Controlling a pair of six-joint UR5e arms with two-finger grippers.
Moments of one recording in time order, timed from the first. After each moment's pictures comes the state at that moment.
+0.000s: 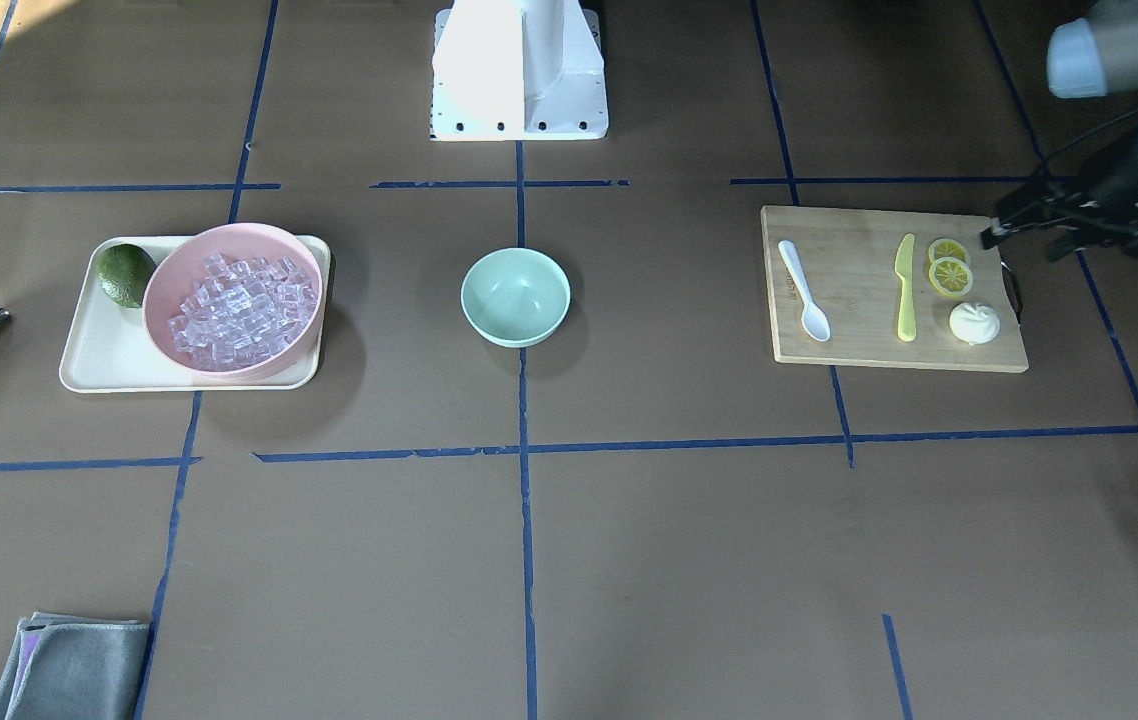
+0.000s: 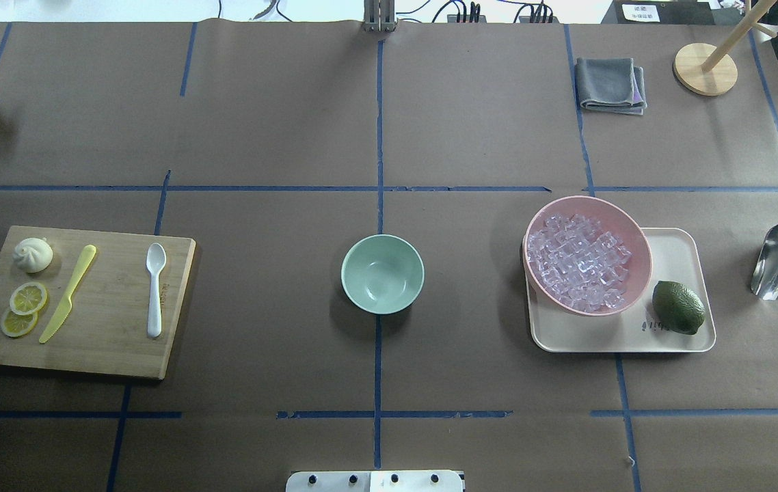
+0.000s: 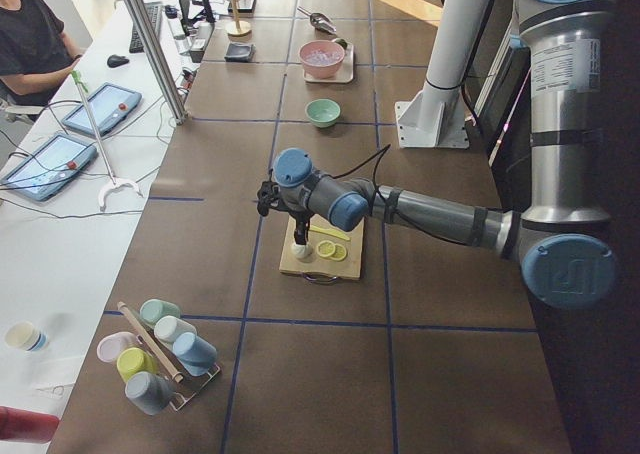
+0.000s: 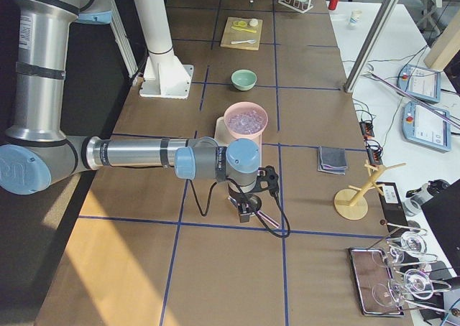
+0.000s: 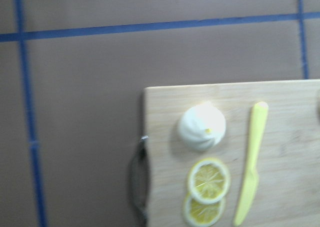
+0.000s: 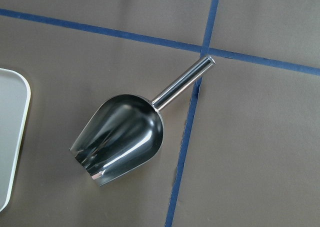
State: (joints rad) left arm -1.08 -1.55 -1.86 -1.92 -2.43 -0.74; right arm 1.55 -1.74 1.80 -1.58 2.38 -0.14
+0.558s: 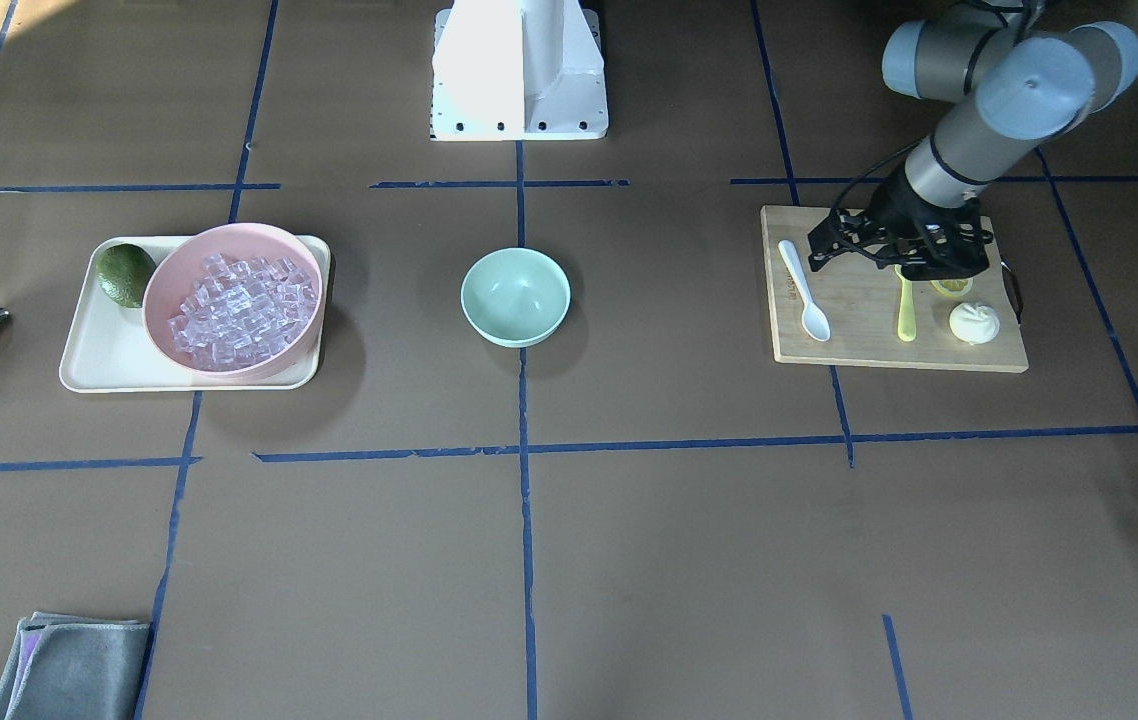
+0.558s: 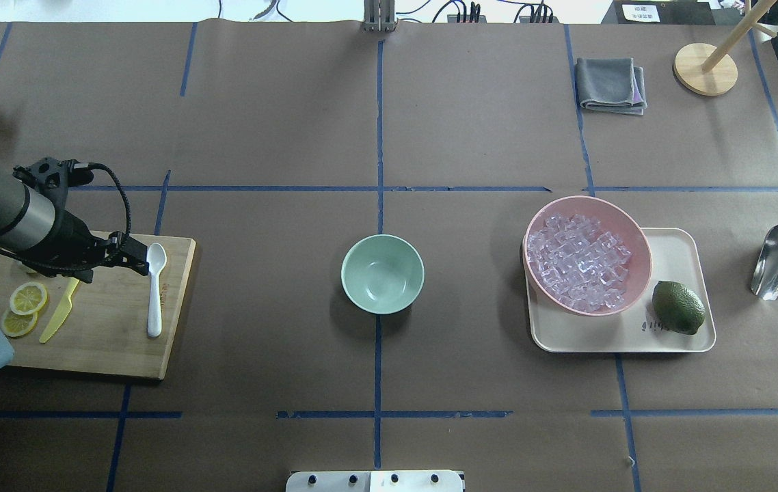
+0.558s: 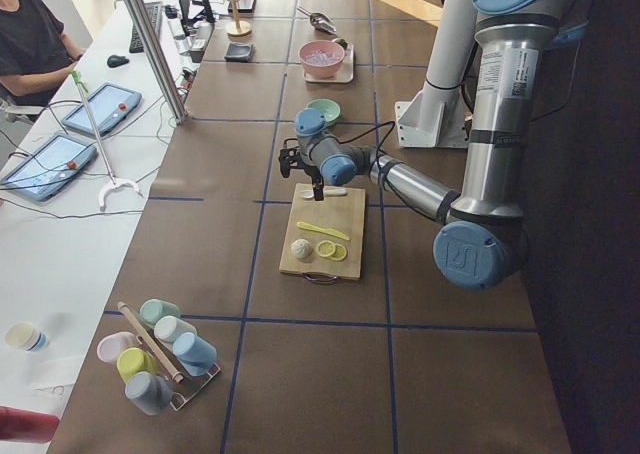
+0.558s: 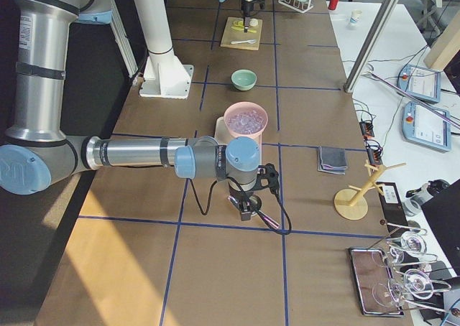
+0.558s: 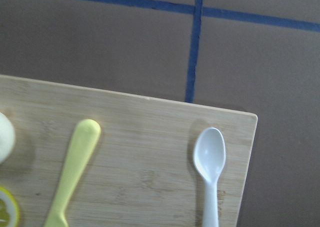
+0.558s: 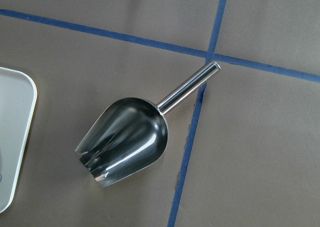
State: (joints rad) left arm -0.76 -1.66 -1.88 -1.92 -2.17 -1.13; right arm 1.55 -1.74 1.80 -1.56 2.38 -0.15
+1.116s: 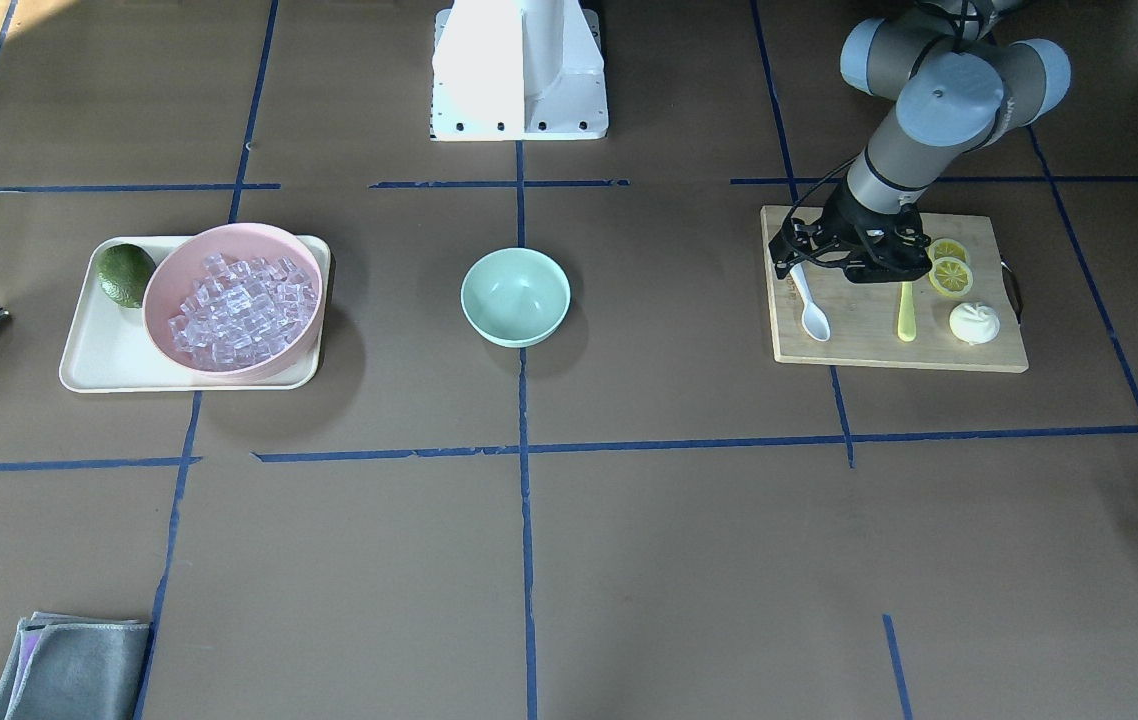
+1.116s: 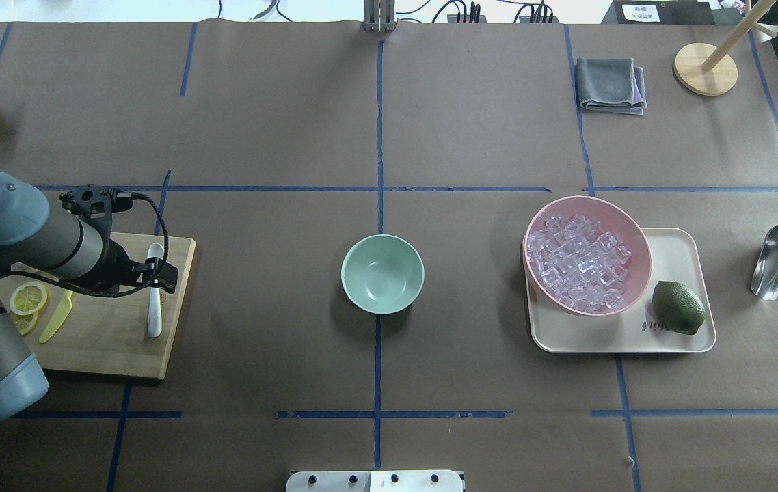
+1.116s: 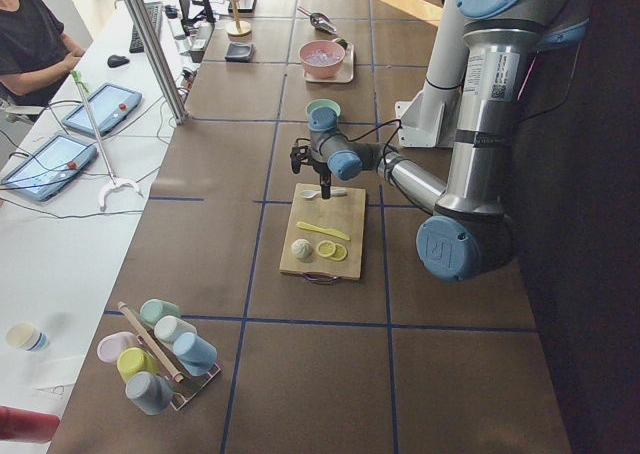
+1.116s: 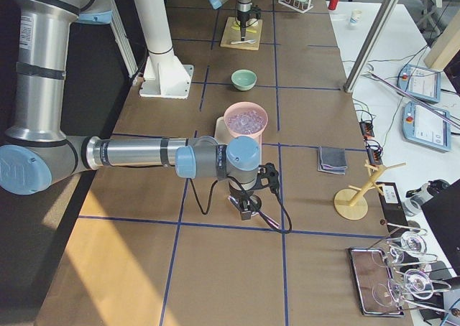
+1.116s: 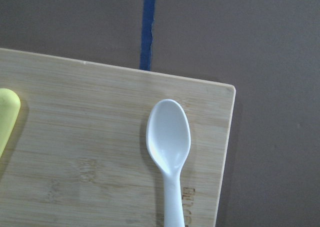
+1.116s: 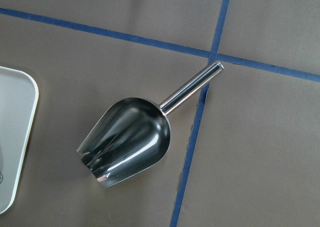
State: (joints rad) left arm -0.66 -1.69 -1.85 -1.90 -2.03 -1.16; right arm 1.54 -1.74 1.80 -1.56 2.38 -0.14
